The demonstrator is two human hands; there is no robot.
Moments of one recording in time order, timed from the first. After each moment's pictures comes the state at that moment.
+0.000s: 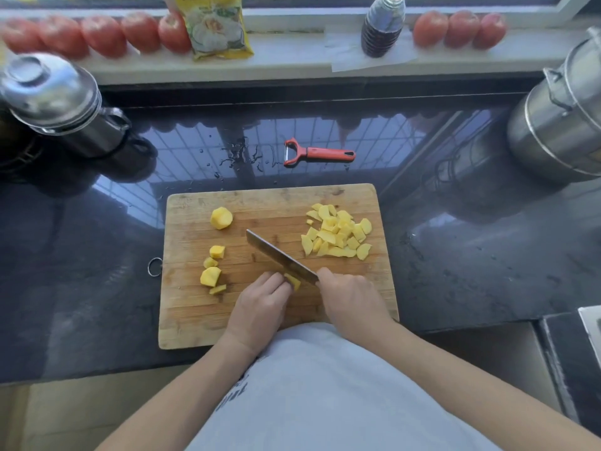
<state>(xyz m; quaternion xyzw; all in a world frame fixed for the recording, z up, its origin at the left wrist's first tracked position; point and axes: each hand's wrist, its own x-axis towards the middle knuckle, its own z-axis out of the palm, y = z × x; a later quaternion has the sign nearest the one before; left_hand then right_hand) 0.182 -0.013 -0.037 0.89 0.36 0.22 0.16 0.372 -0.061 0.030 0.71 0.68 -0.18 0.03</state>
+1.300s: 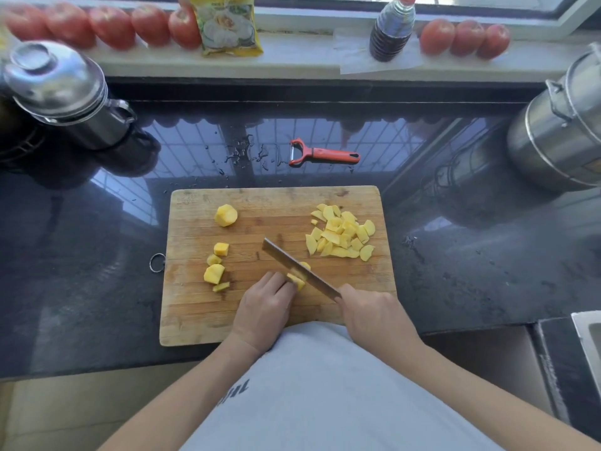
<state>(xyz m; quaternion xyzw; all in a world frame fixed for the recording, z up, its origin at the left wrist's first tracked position) 0.181 -0.018 -0.042 0.87 0.38 0.24 0.18 0.385 -0.088 0.042 0.70 0.70 -0.16 0.00</state>
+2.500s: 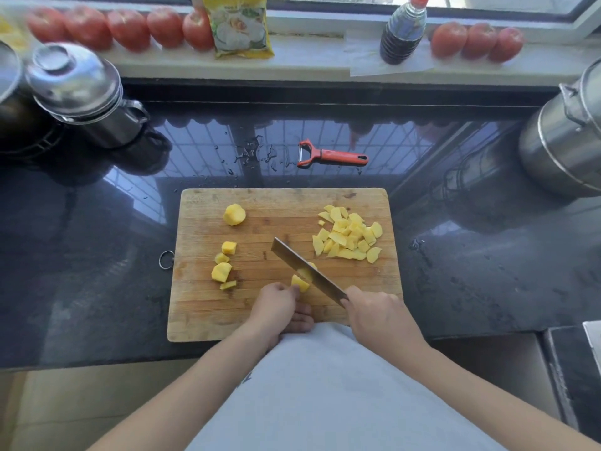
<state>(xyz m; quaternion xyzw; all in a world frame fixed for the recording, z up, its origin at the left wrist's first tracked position) 0.211 -0.011 0.009 0.24 0.67 0.08 0.70 0.387 -0.087 0.035 0.70 0.70 -0.14 -0.01</state>
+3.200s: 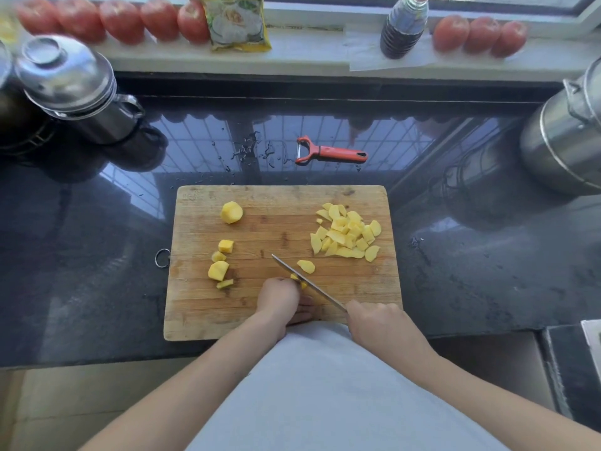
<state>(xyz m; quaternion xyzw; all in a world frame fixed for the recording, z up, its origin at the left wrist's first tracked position) 0.231 -0.003 -0.002 0.18 0.69 0.08 0.69 0.394 -0.102 0.029 0.66 0.74 -0.14 0.04</state>
